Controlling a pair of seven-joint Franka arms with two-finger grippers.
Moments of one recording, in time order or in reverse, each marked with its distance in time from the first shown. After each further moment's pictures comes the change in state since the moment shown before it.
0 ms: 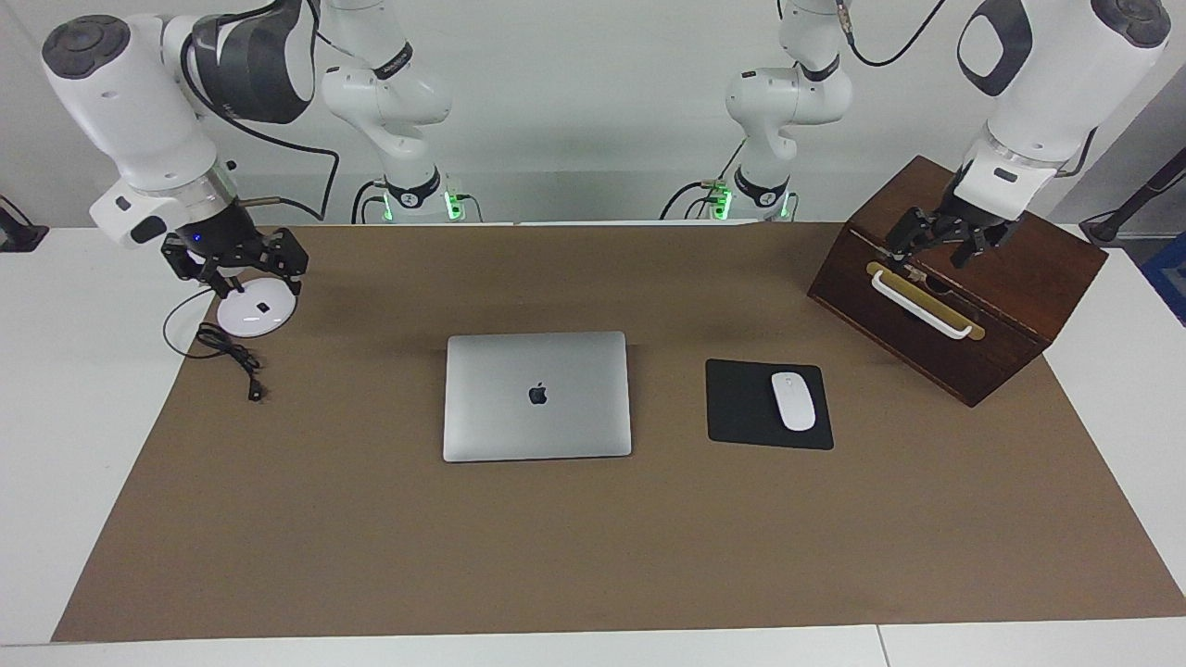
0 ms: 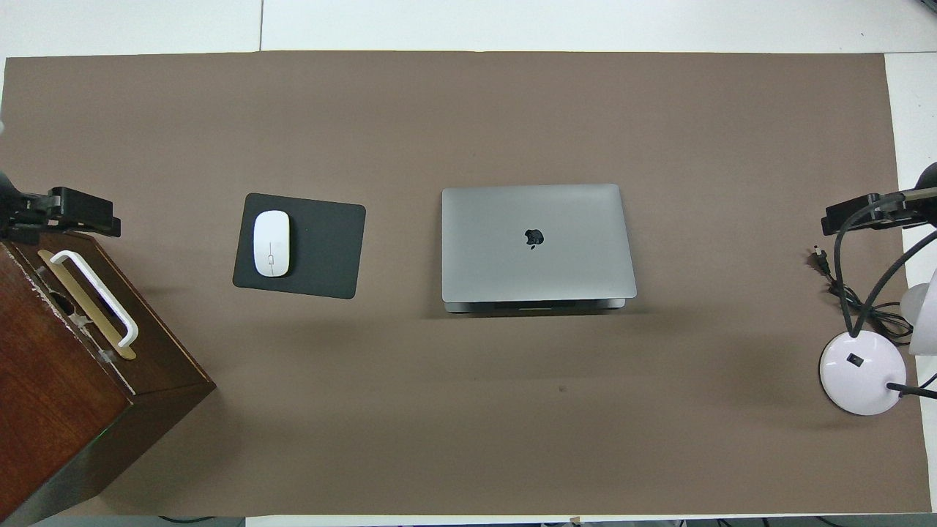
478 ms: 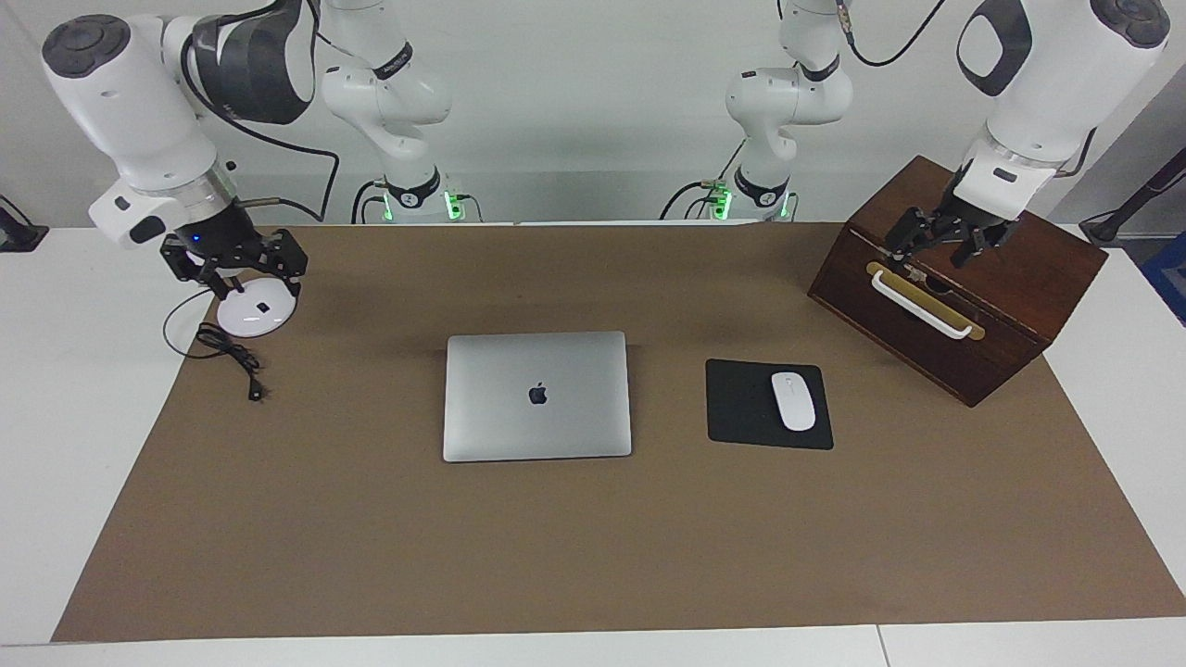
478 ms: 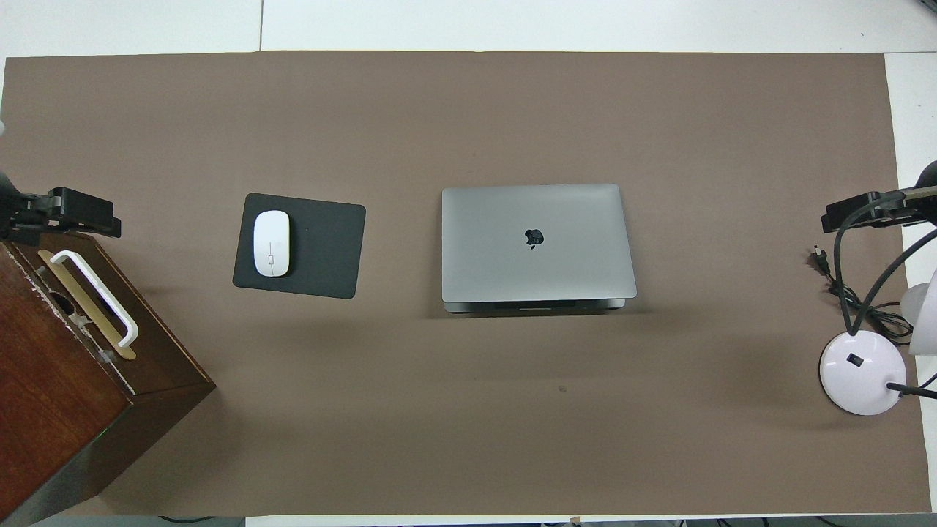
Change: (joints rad) left arm 0.000 -0.001 0.000 -0.002 0.000 -0.001 0.000; right arm 0.000 0.000 0.000 -0.002 0.000 0.012 0.000
